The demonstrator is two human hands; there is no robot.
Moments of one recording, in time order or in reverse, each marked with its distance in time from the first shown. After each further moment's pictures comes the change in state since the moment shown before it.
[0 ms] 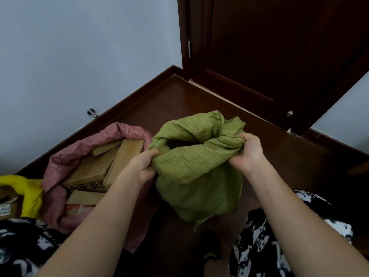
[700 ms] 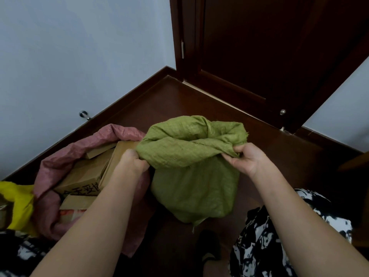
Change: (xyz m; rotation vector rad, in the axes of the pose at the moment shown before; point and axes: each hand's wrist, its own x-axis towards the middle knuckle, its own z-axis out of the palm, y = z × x) left_hand 0.000 0.018 0.000 -0.318 0.161 -0.037; right_hand 0.004 -0.002 -0.018 -0.052 0.103 0.000
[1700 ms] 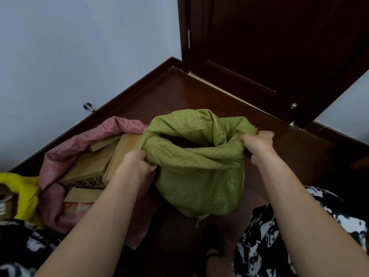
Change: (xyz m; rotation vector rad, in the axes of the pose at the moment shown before) left_hand 0.029 -0.007 -0.010 0.178 0.175 -0.016; right_hand 0.030 -0.004 0.005 -0.759 0.354 -0.386
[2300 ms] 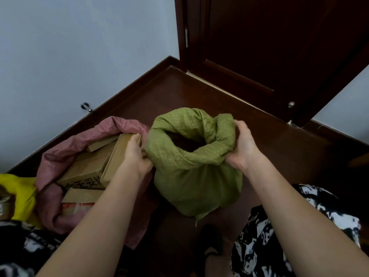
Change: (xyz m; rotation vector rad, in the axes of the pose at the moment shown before) left_hand -0.026 -0.001 0.005 -0.186 -0.208 -0.002; right_hand -0.028 0.000 0.017 0.721 -0.584 0.354
